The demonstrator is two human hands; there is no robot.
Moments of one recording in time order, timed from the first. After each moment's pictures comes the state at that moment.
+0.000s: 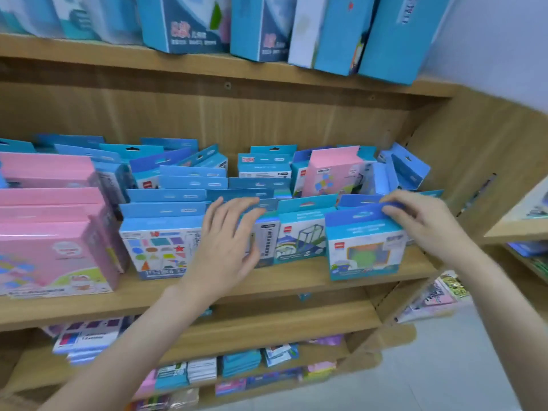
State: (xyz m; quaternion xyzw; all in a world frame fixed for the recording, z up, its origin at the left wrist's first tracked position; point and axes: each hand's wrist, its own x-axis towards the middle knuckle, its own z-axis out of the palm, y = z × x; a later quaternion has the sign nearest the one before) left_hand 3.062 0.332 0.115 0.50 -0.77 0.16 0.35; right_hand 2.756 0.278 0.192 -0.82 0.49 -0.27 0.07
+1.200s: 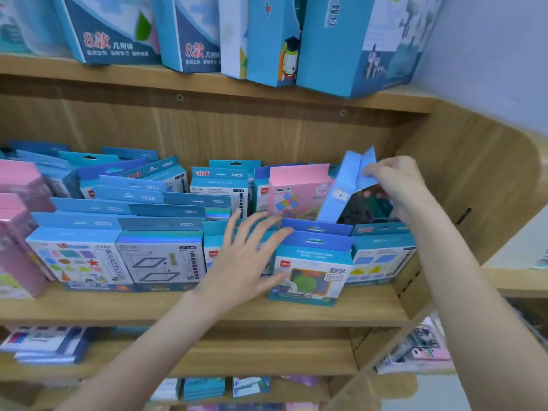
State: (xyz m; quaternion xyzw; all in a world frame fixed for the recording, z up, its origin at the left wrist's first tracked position) left_hand 2.929 0.265 0.107 0.55 -0.78 0.20 0.23; right_hand 2.717 0.142 0.230 -0.61 0.59 -0.42 0.32
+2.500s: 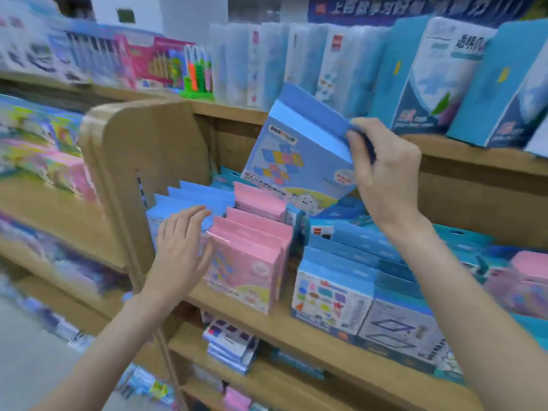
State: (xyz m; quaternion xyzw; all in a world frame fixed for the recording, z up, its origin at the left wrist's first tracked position) left_hand 3.307 0.449 0.133 0.77 -0.49 0.28 0.30; right_hand 3.105 0.273 0.276 -0.79 0.14 -0.60 0.02
